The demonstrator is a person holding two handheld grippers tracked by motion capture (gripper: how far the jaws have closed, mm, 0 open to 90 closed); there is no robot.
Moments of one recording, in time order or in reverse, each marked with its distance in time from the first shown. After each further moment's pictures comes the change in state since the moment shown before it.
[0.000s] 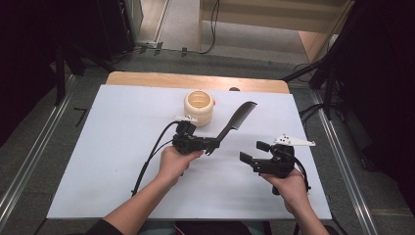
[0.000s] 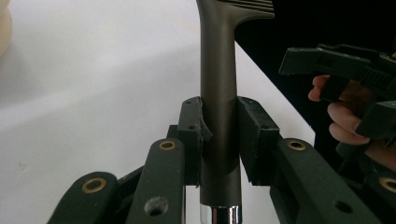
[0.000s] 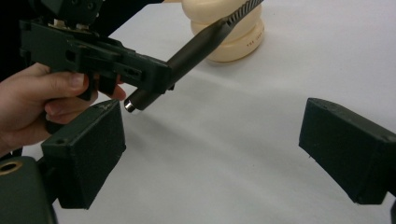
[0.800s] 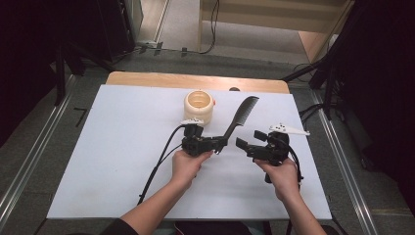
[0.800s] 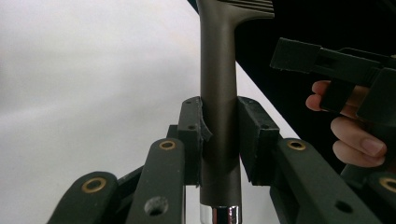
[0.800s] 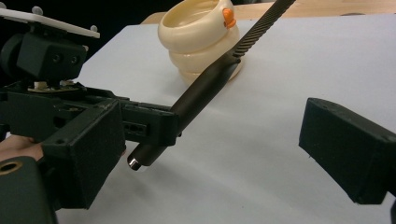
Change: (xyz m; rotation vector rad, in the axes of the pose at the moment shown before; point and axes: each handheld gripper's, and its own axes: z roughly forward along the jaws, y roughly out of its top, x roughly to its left) left arm -0.007 -0.008 0.026 -0.127 0.020 -0.042; right arm -0.004 0.022 0.021 -0.043 -0.075 0.047
